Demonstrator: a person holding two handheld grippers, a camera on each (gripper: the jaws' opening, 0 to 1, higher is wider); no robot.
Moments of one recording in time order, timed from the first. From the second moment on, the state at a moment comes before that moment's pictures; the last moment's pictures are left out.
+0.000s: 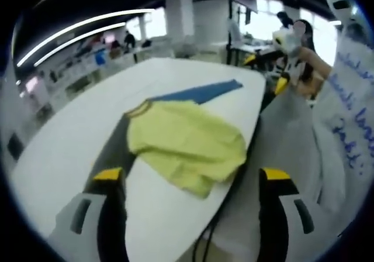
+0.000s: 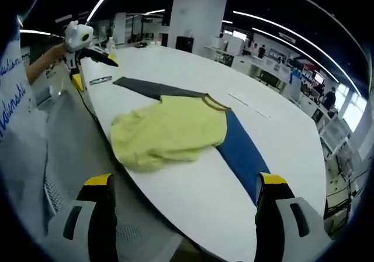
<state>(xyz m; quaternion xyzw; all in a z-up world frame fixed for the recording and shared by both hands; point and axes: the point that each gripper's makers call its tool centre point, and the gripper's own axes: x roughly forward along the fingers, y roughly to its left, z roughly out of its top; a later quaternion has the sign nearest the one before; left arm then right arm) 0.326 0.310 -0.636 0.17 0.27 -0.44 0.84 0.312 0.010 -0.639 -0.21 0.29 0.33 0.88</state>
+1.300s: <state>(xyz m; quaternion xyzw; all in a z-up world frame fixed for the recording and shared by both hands) 0.369 0.314 -0.725 0.10 0.35 -0.40 0.84 0.344 0.027 -0.692 -0.18 0.30 0.37 0.86</state>
